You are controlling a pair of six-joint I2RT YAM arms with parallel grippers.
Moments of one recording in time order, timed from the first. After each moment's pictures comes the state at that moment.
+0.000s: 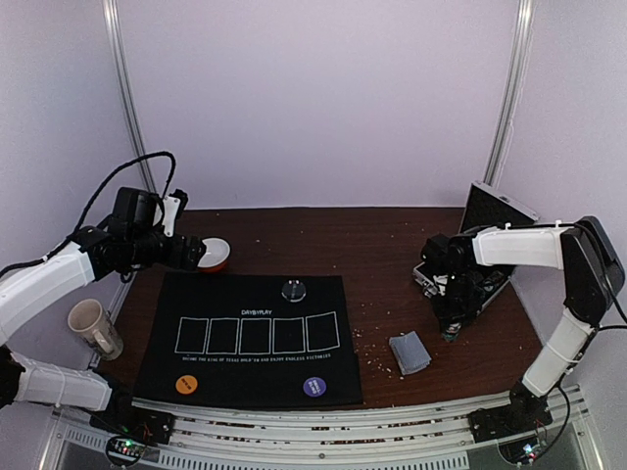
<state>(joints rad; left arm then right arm) -0.41 1.13 0.93 -0.44 -0.15 -0.02 0.45 1.67 1.04 -1.00 0.15 0.42</state>
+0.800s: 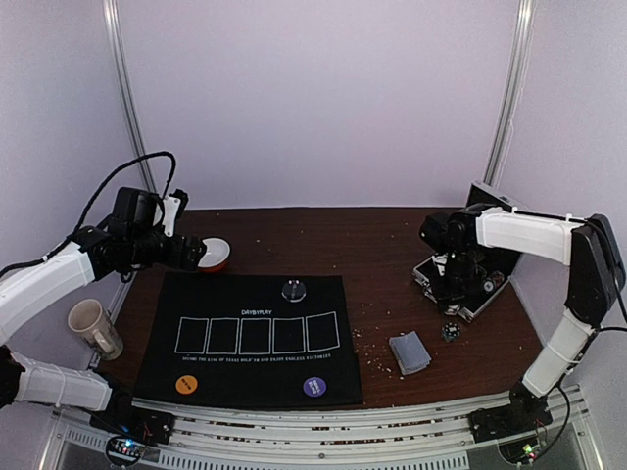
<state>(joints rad) -0.41 1.13 0.93 -0.44 -0.15 -0.02 0.47 1.66 1.21 -1.15 0.15 0.41</state>
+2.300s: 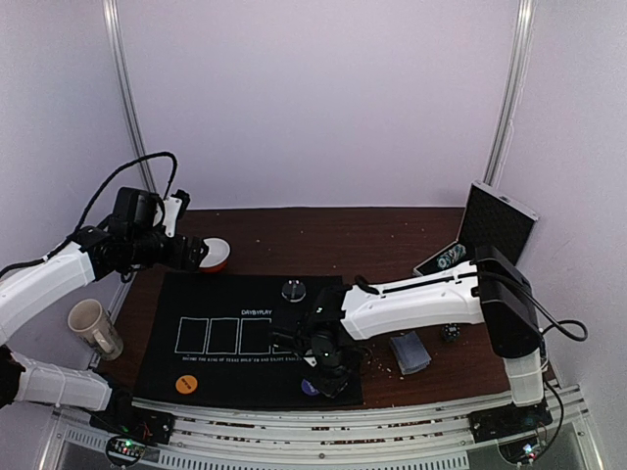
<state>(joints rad) -0.41 1.13 0.93 -0.44 -0.12 -0.02 1.27 2.12 1.62 -1.09 0.08 0.44</state>
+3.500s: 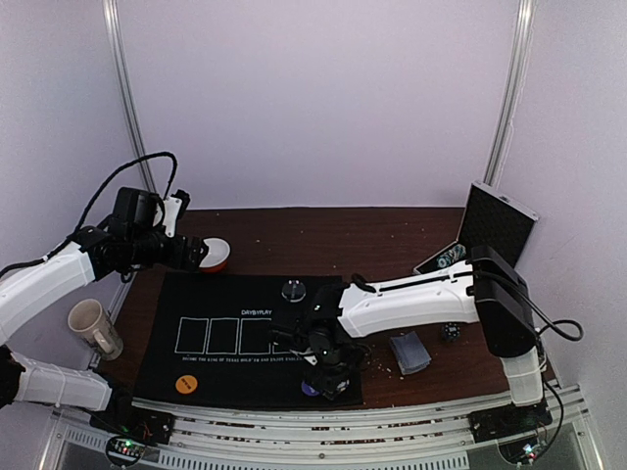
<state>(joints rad) -0.41 1.13 0.93 -0.44 -0.12 -0.02 1.26 2.14 1.63 -1.11 0.11 0.36</state>
